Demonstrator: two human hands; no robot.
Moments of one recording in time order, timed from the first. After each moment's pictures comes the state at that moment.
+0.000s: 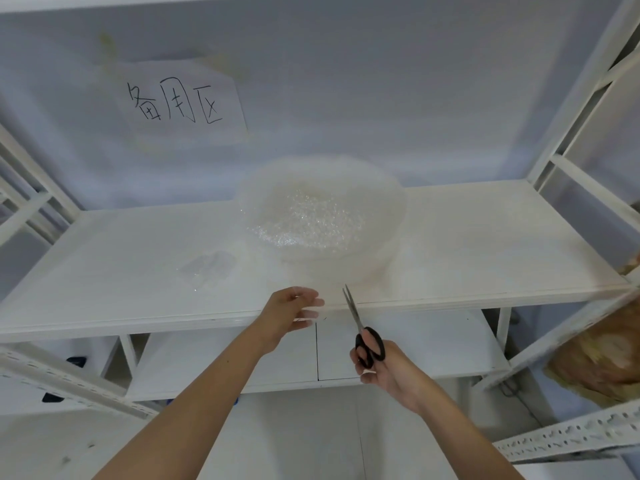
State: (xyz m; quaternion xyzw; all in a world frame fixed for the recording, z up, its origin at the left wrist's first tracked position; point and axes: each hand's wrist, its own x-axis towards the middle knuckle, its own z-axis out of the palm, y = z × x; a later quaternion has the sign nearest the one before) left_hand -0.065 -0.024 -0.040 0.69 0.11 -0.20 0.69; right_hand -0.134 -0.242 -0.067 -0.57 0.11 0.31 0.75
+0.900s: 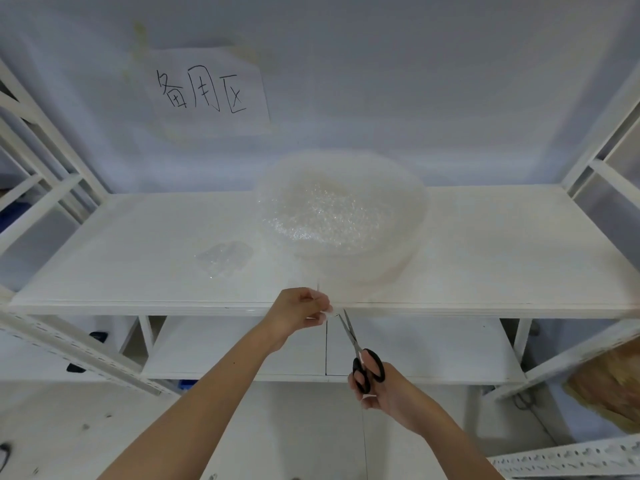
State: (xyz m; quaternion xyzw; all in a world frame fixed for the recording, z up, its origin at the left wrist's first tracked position) left_hand -0.076 -0.023 -0.035 0.70 0.12 -0.18 0.68; right_hand -0.144 -0.234 -0.097 -0.57 0.10 0.40 0.71
